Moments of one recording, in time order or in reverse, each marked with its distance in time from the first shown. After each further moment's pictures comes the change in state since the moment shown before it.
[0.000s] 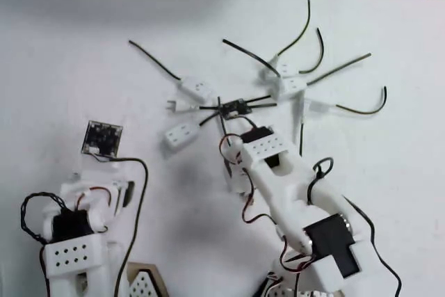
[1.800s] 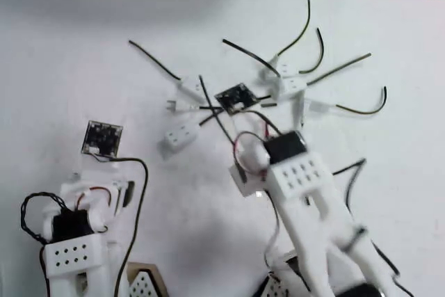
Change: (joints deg) left arm 0.0 0.0 0.0 0.0 0.0; right arm 0.0 -32.9 -3.9 21.3 6.9
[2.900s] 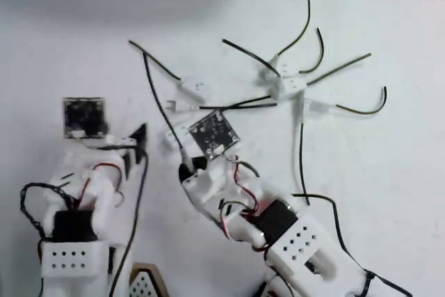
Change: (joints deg) left arm 12.8 -0.1 -12.0 -12.7 20.7; right arm -21.0 -21.5 26.4 -41.8 -13.2
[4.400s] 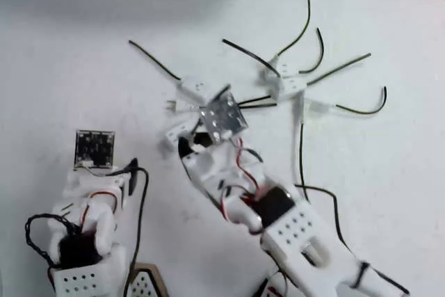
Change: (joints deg) left arm -9.0 -25.5 18.2 13.8 -10.5; right arm 5.4 10.3 -6.0 -10.3 1.6
